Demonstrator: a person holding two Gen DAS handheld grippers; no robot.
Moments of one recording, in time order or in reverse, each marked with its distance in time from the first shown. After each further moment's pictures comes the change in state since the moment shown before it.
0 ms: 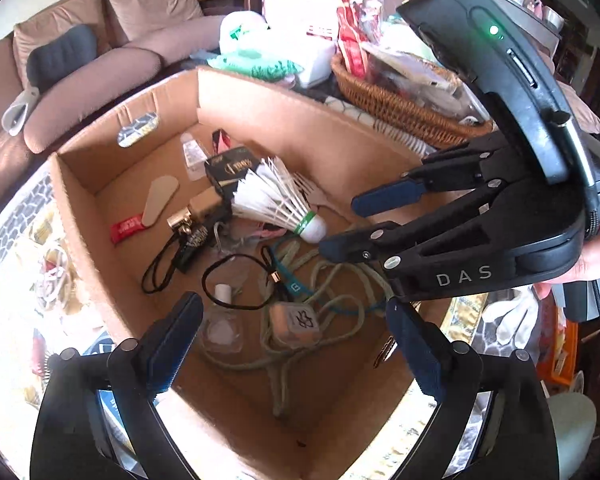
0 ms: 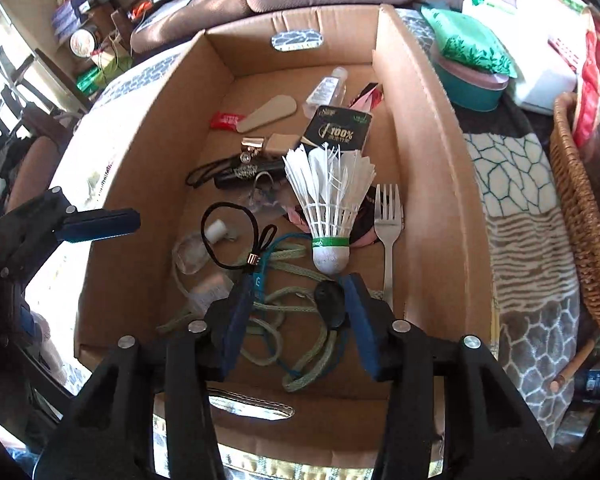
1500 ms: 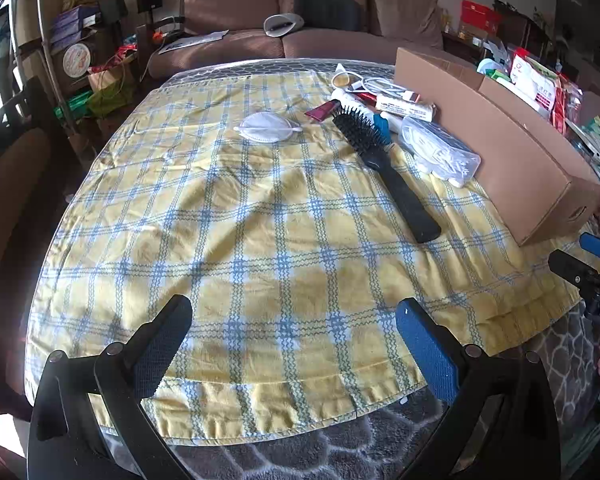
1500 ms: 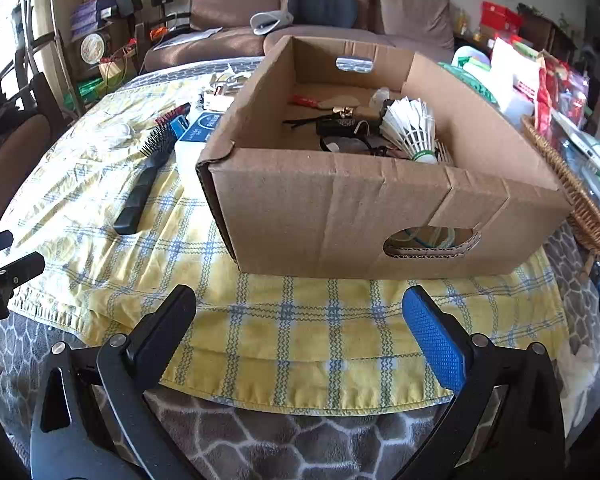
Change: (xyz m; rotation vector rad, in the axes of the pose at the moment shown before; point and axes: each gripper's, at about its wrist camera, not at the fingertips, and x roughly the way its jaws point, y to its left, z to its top) left arm -0.108 0.088 -0.275 -0.616 -0.112 0.511; right arm 0.013 0.133 -0.141 -0.075 -0.286 -0.201
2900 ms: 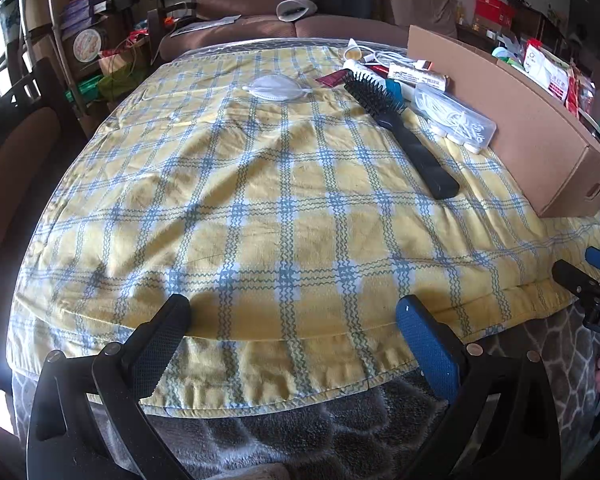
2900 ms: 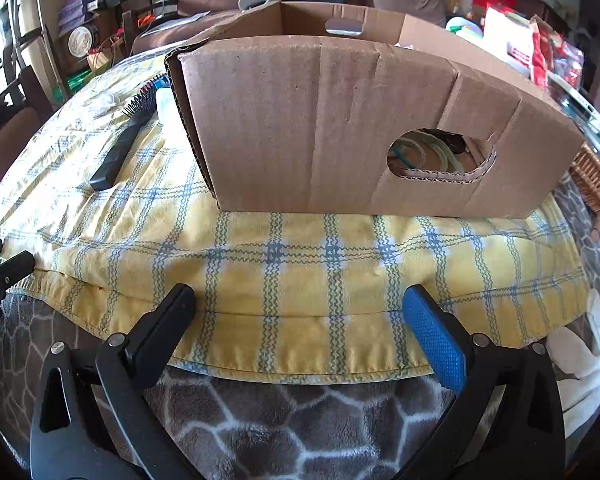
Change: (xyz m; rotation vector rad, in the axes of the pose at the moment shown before) left arm 0.014 -0.003 -0.026 -0.021 0.037 0.042; right arm 0.020 -0.004 -0.032 0.030 0.053 -0.005
